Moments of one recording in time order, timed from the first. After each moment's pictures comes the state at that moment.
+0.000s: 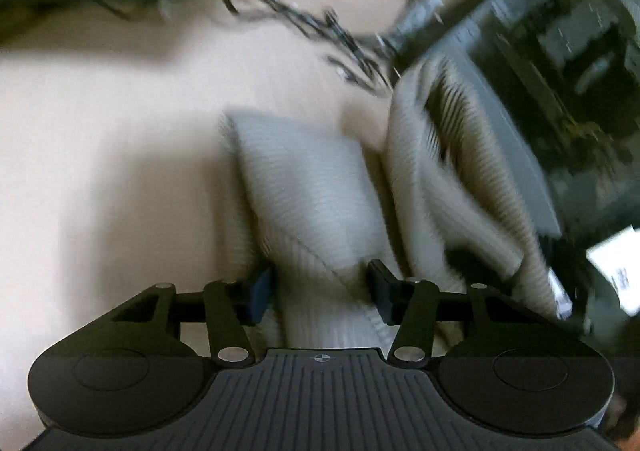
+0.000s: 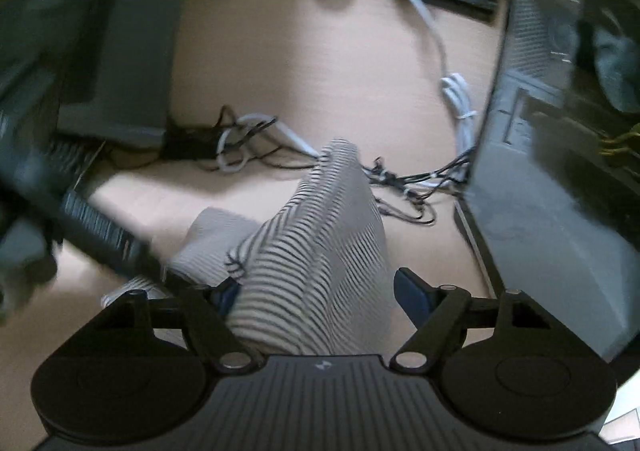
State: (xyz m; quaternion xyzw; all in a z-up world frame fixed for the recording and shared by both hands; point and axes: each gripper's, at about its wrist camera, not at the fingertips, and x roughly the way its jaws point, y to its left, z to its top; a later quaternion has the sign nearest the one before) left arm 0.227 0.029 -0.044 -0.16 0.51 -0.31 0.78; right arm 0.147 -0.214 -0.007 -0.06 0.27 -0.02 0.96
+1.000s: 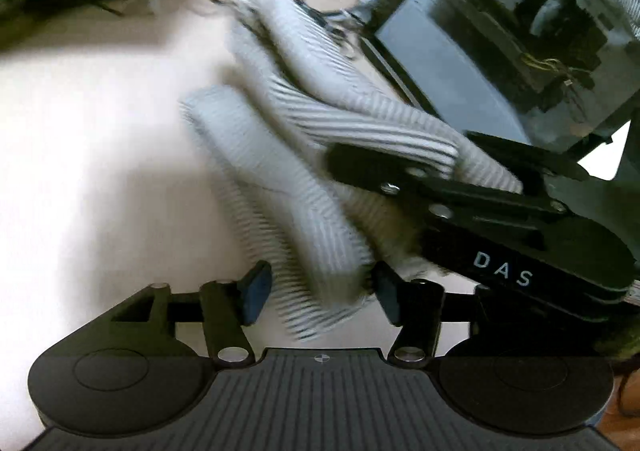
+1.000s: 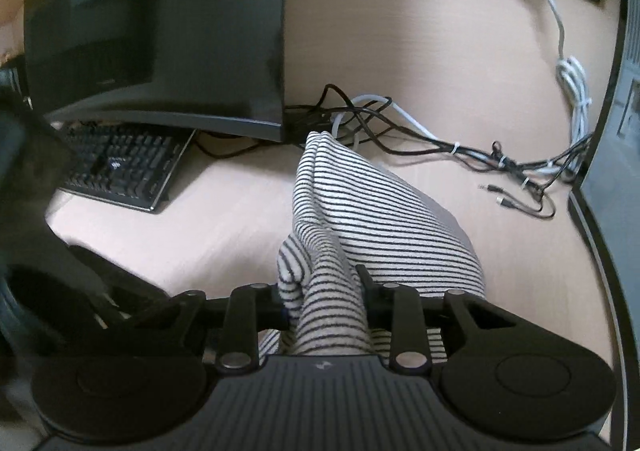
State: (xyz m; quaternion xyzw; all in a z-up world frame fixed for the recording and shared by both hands) left arm 0.189 0.072 -0.027 -0.09 0.49 -0.32 0.81; right arm 0.169 -0.138 0.002 -0.03 0.33 0.08 0.94
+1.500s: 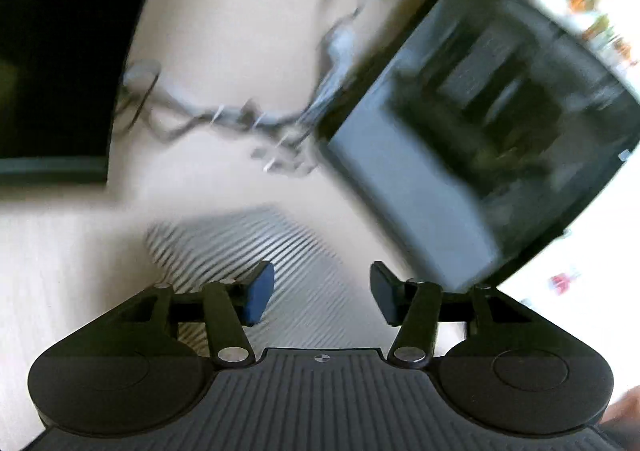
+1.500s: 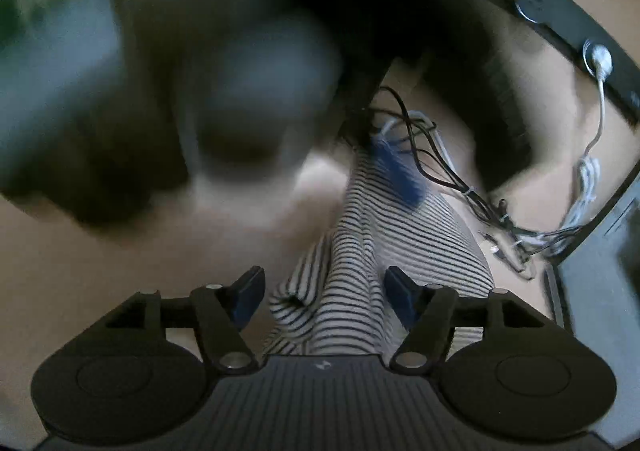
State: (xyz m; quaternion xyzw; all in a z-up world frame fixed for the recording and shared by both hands) left arm 0.257 0.042 -0.007 -0.12 0.41 -0.37 0.82; right arm 0.137 -0.065 -0.012 -0.20 0.32 0.08 0.92
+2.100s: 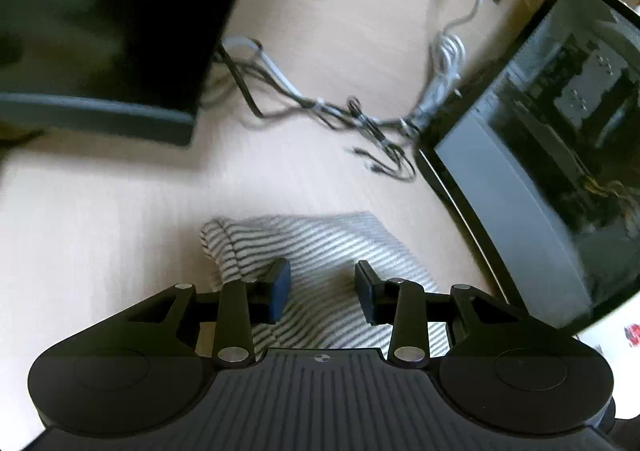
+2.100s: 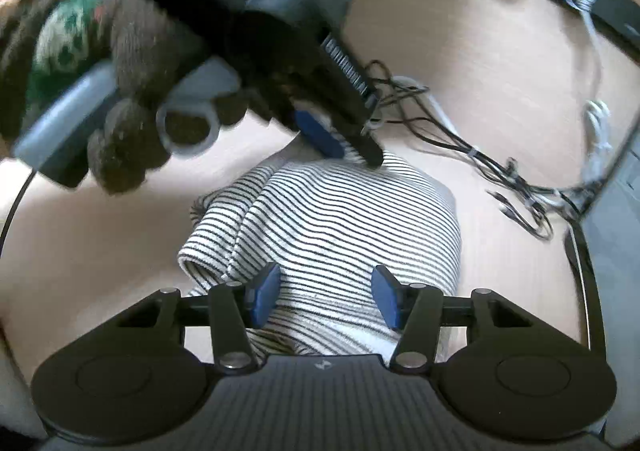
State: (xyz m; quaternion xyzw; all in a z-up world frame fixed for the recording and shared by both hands) left arm 0.259 0.040 -0.017 -0.14 0.39 -0.23 0.88; right arm 0.129 -0.142 -0.031 -0.16 0.33 0.14 0.92
